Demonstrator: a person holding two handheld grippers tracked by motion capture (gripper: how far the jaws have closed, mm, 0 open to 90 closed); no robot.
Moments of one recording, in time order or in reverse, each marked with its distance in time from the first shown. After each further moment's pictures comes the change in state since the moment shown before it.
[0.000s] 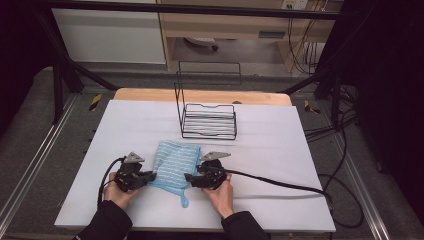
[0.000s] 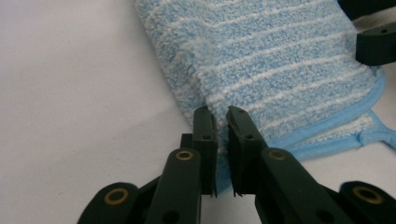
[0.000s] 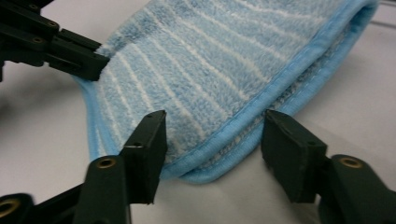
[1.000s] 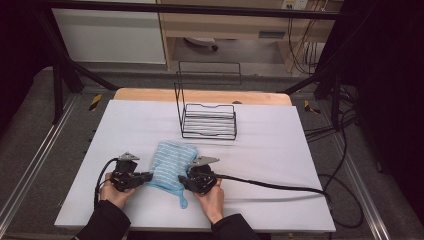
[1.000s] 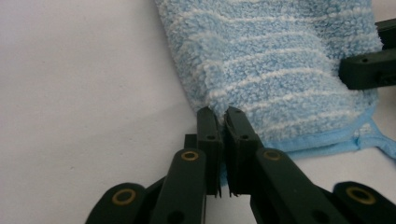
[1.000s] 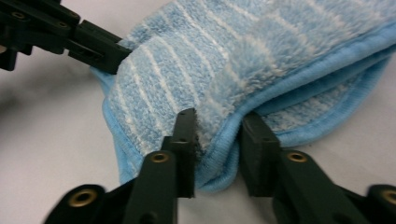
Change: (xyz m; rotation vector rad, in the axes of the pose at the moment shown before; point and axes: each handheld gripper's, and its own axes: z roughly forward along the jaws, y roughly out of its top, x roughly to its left) left arm 0.008 -0.003 -0.005 0.024 -0.018 -0.079; right arm 0.030 -0.001 0.013 -0.001 -0.019 -0.045
